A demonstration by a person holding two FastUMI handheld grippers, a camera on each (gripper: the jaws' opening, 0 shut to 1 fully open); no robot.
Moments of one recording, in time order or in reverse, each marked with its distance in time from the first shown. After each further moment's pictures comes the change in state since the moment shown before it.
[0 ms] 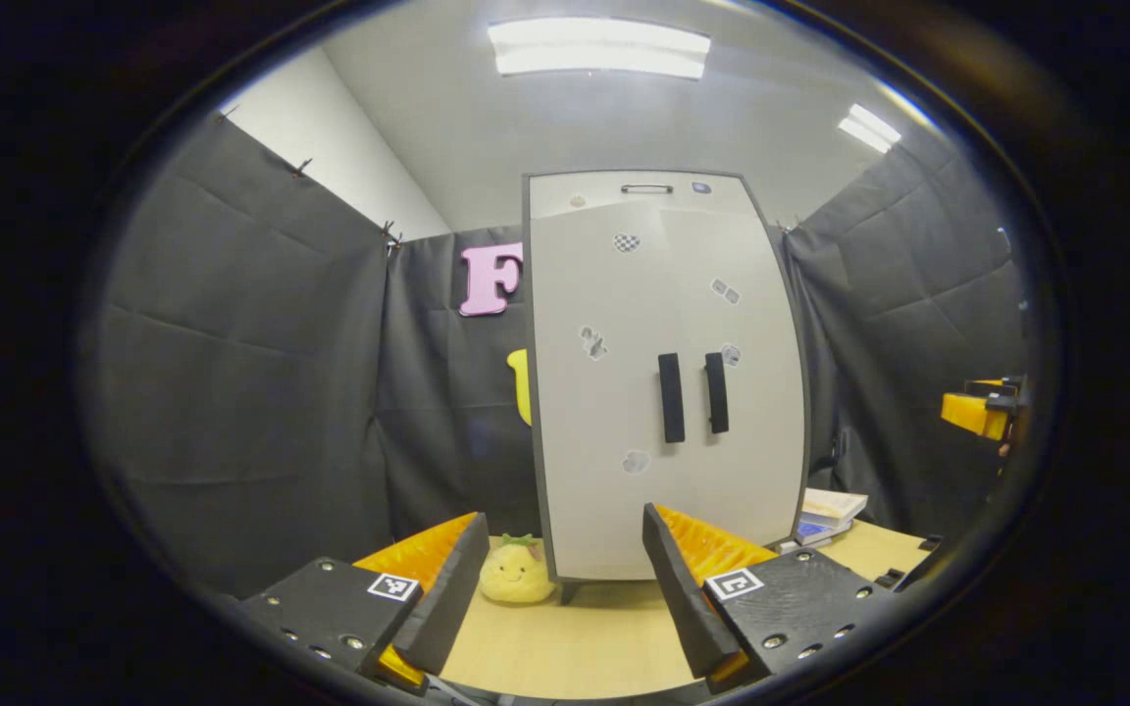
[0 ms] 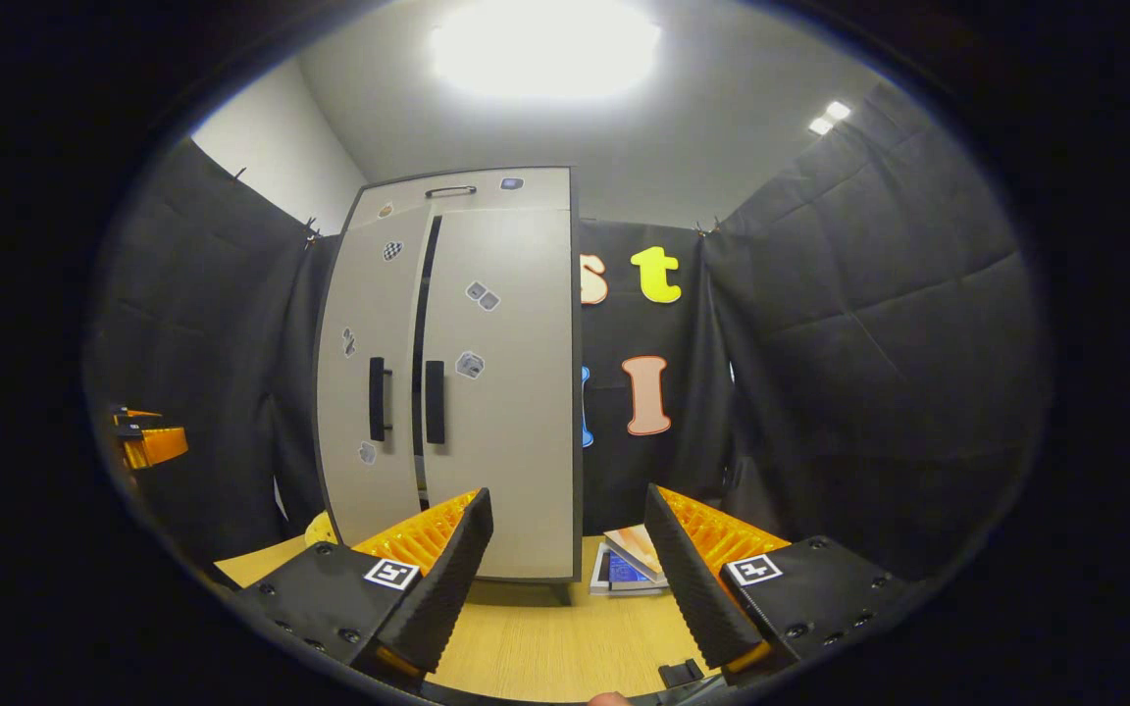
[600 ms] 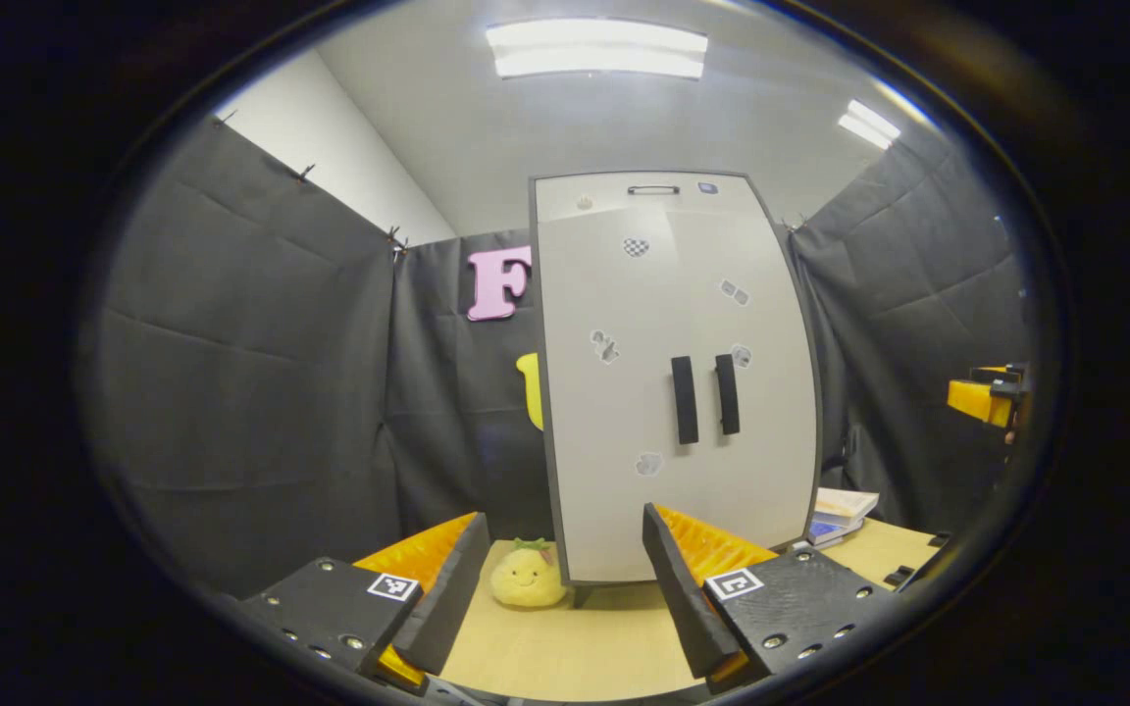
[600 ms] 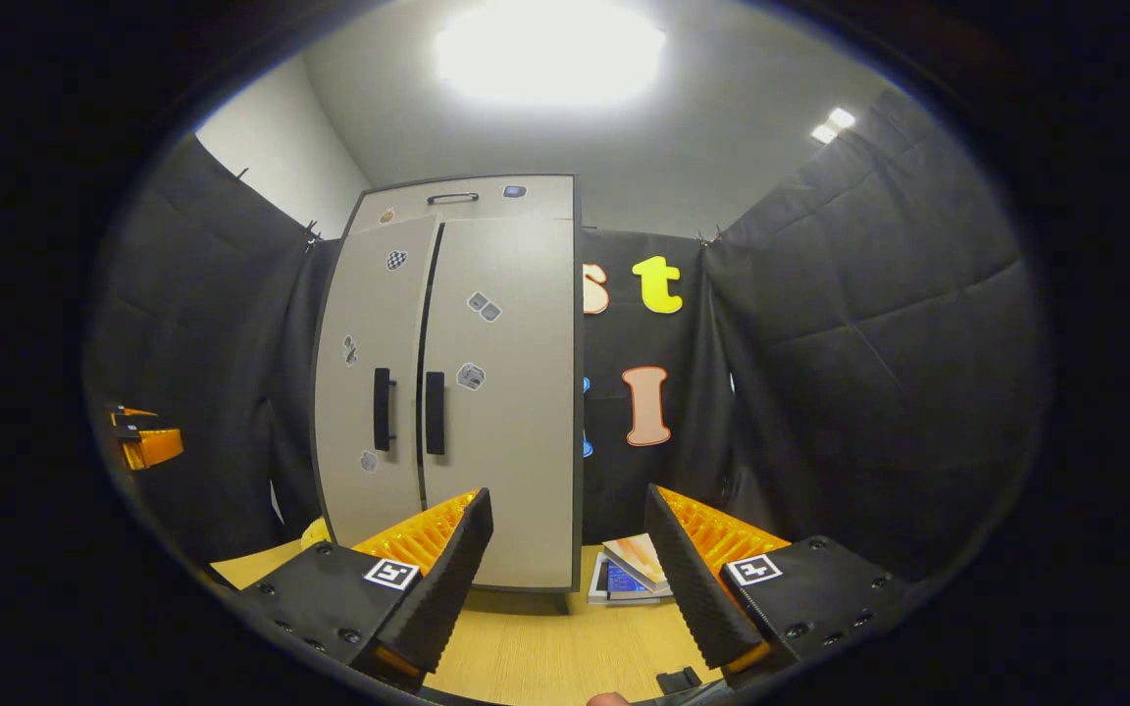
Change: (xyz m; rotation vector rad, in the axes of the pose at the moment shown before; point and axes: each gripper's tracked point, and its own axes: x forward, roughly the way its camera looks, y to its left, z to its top) left arm -0.001 -0.003 -0.004 0.016 -0.006 0.030; right arm 0.005 0.004 0.009 -0.011 -0.020 0.000
